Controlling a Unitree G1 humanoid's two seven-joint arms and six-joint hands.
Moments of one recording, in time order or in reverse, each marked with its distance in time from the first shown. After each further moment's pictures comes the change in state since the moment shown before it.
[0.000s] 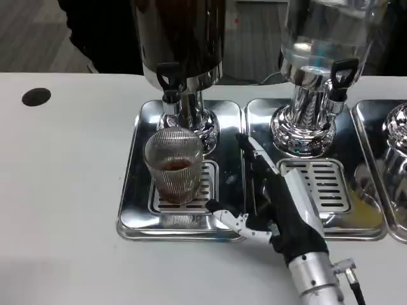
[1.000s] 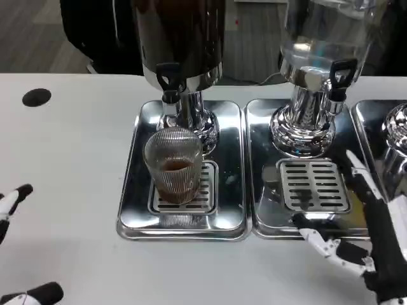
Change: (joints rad) left arm -0.120 0.053 -0.117 -0.051 0.033 0.126 -0.026; right arm 0.376 -0.145 -0.202 -0.441 0.009 -0.008 0.052
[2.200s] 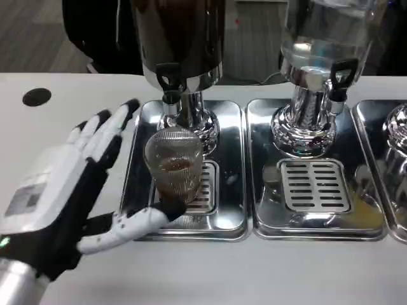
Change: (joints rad) left arm -0.272 -0.164 -0.382 -0.414 0.190 0.492 0.038; right arm 0.415 0.022 -0.256 -0.414 -0.034 -0.018 -0.068
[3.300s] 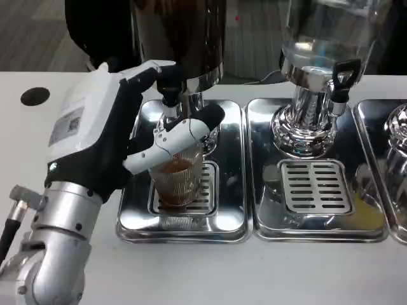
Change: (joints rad) left arm -0.377 -0.143 -0.211 -0.030 0.092 0.373 -0.031; right arm 0.028 -0.001 -0.016 -0.002 0.002 0.004 -0.004
